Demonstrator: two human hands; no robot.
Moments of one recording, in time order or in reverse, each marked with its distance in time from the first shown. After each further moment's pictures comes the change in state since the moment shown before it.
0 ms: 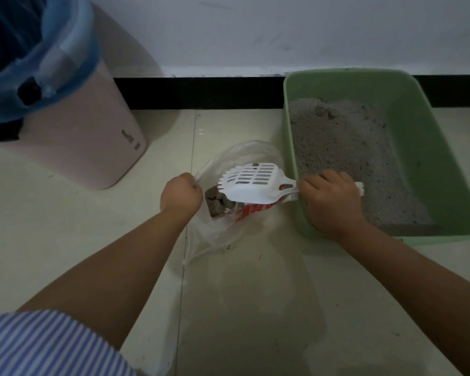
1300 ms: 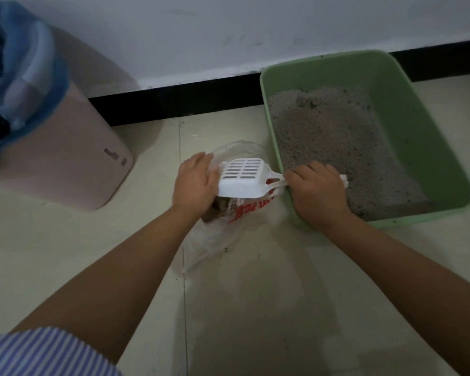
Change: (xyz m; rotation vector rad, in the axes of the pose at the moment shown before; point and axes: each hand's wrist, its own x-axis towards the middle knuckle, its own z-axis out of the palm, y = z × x) left_hand -0.001 0.040 0.001 -0.005 -0.012 0.450; right_hand -0.002 -0.003 0.002 0.077 -0.025 0.206
